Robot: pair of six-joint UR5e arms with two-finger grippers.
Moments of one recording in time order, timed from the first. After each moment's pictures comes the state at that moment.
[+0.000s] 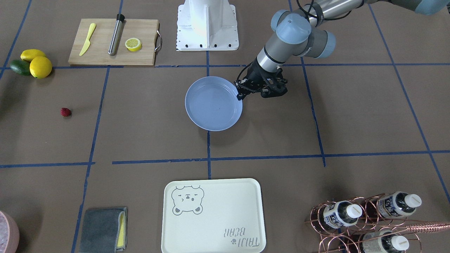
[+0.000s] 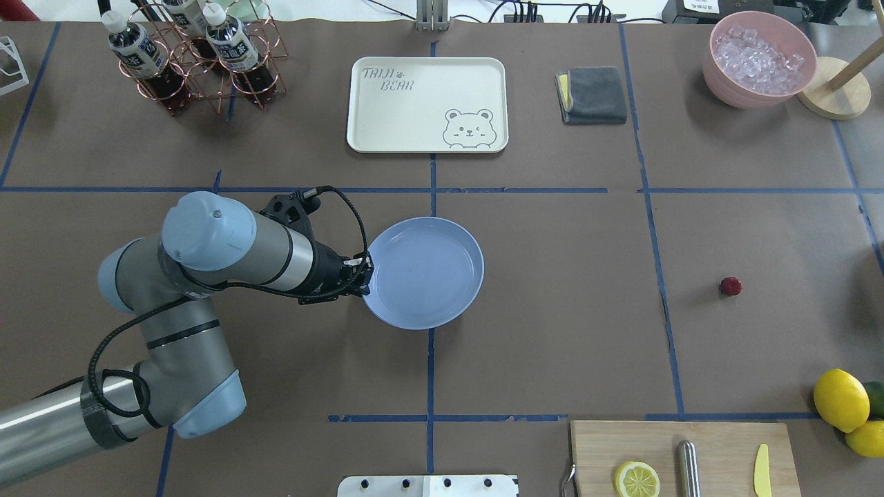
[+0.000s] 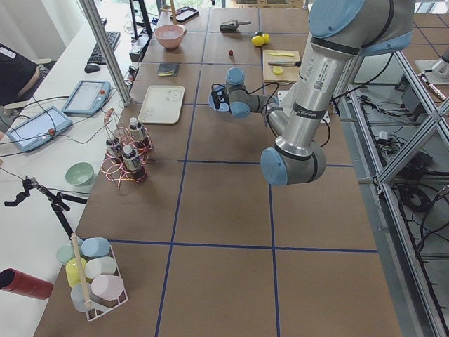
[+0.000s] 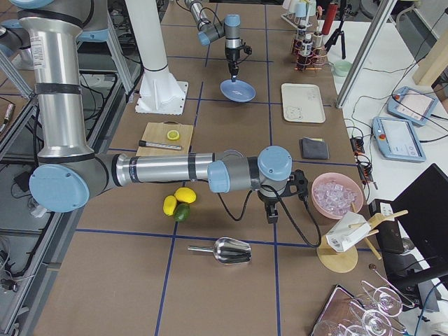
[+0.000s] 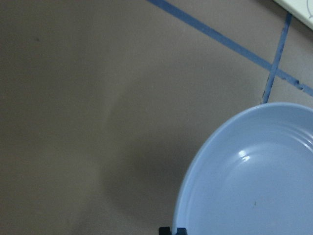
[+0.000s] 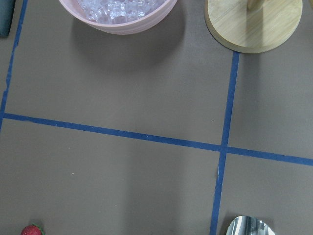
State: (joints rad) left arm -0.49 -2.04 -1.69 -2.13 -1.94 -1.68; right arm 1.56 -1.52 1.62 -1.48 2.48 0.02
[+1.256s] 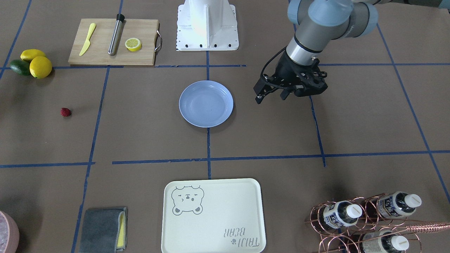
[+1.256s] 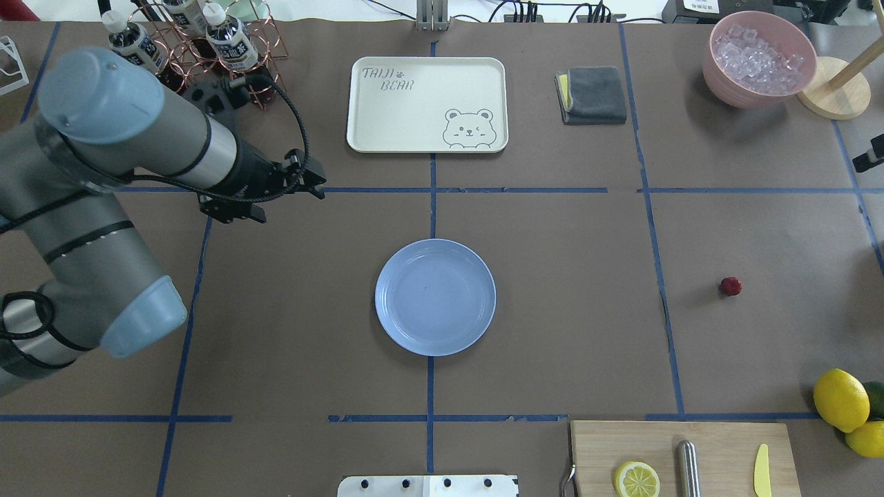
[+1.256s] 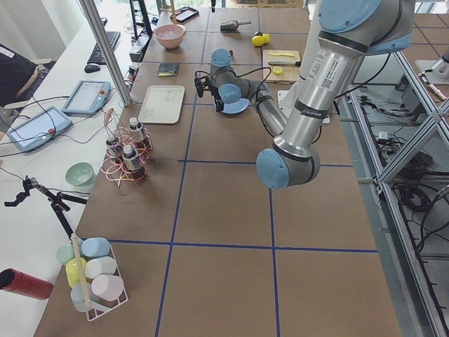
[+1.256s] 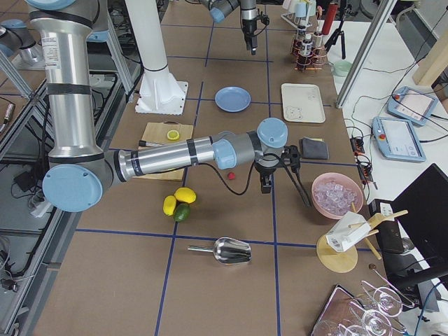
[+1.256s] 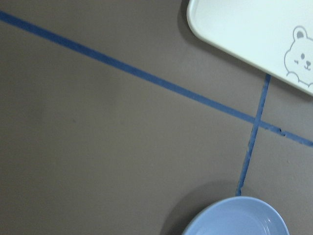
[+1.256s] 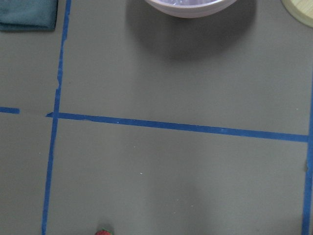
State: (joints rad) left arm -0.78 -2.04 -1.92 -1.71 -2.05 -1.40; right arm 1.36 -1.53 1.76 -1.44 2.46 0.33
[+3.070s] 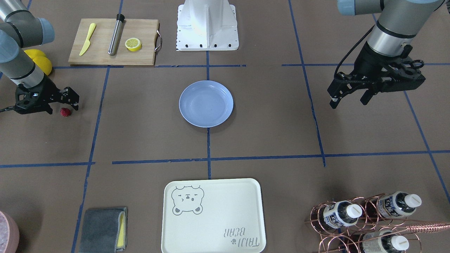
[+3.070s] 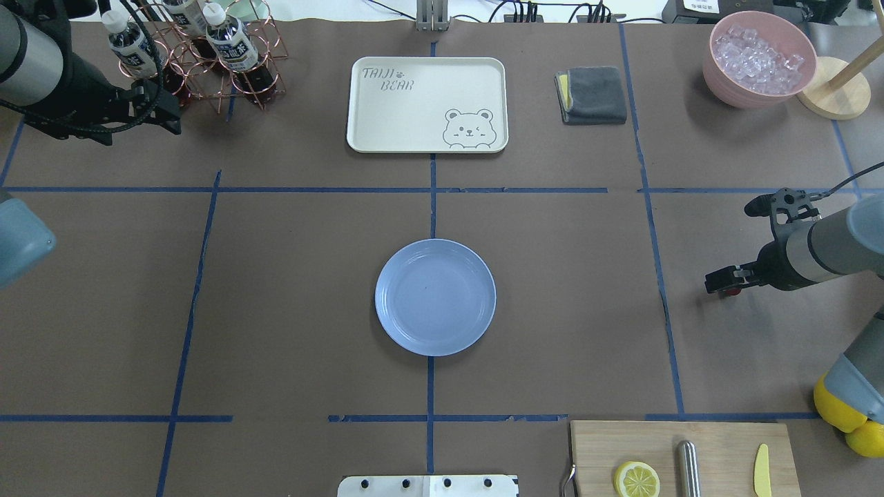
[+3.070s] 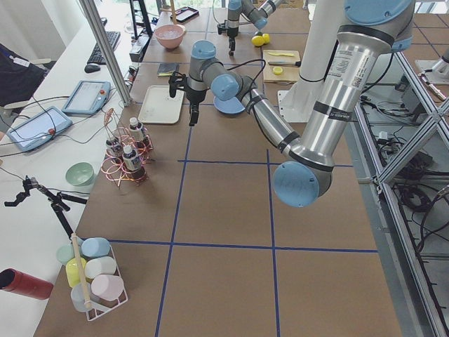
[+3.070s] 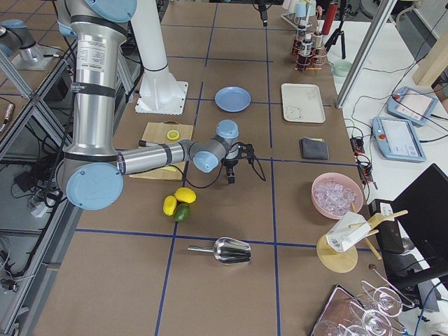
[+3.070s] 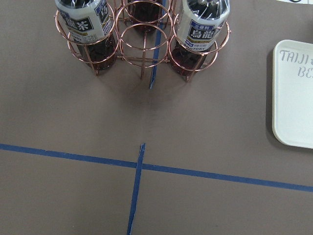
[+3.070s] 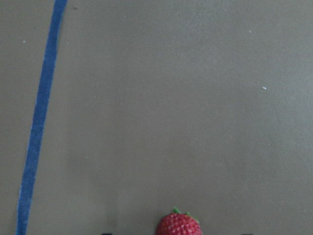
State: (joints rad) left arm -1.00 -1.91 -2.01 -1.54 -2.05 -1.02; right arm 0.78 -1.68 1.76 -0.99 2.04 0.86
